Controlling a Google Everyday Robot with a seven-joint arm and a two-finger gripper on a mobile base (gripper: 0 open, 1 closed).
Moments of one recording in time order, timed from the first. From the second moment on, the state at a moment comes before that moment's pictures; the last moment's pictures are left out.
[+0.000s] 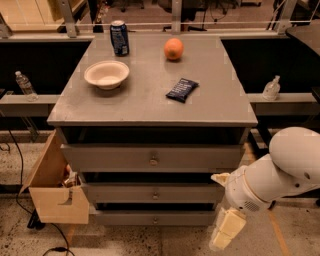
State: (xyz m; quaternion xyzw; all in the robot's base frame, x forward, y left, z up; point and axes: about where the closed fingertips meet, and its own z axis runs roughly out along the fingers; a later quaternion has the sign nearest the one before) arm 0.382 -0.138 0.700 -0.58 0.77 0.19 0.17
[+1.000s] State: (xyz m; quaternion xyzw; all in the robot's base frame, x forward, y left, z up) arm 0.408 -0.131 0.581 -0.62 0.72 0.23 0.22
